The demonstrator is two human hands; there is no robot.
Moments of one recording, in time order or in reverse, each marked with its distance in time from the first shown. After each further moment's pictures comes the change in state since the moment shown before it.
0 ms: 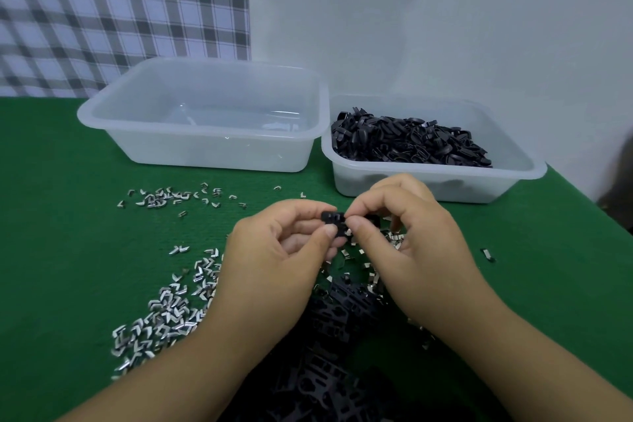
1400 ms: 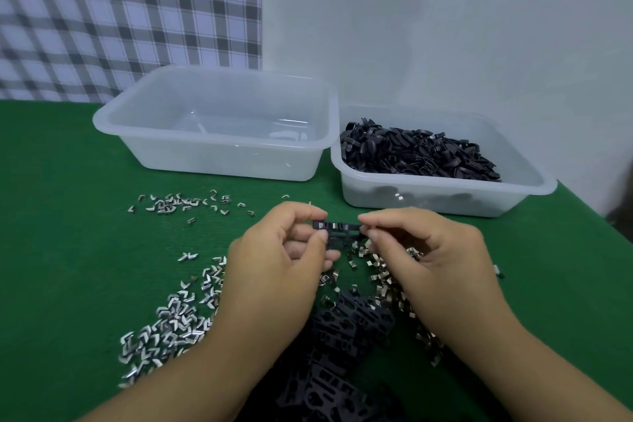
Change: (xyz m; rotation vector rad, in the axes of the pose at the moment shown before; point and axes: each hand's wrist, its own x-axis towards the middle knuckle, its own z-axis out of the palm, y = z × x) left_hand 0.005 -0.011 -0.006 0.226 0.102 0.006; right_hand -0.002 0.009 -0.002 0.039 0.115 -0.051
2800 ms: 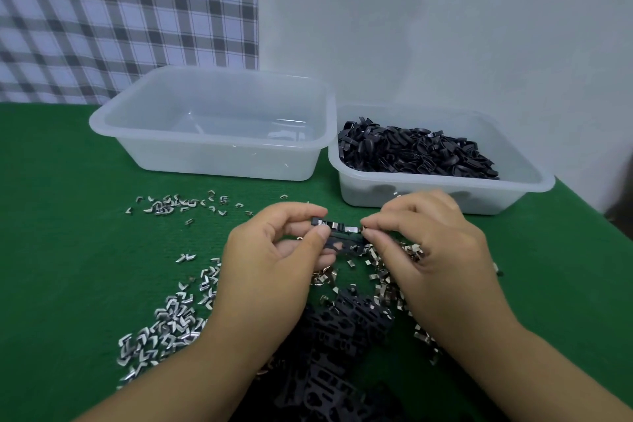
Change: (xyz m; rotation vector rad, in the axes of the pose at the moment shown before) left_hand 0.000 0.009 0.000 -0.226 0.014 -0.061; right_hand 0.000 0.004 0.000 -0.306 0.080 -0.232
